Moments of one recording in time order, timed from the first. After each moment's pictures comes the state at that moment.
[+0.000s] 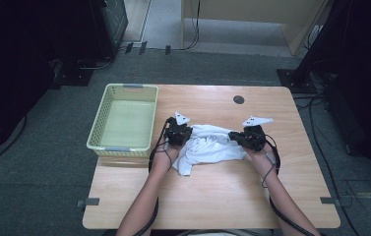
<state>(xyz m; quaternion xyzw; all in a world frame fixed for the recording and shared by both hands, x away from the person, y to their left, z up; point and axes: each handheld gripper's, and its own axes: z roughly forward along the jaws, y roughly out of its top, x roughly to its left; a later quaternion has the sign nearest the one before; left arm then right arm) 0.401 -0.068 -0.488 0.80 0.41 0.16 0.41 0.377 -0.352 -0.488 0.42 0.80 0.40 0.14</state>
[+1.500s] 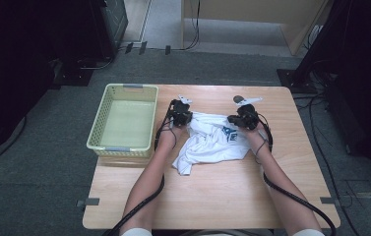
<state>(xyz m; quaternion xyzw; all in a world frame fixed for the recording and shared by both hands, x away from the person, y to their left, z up) 0.484 -0.082 -0.499 0.81 0.43 0.17 0.36 0.467 -0.355 -0.502 0.45 0.81 0.34 0.15</state>
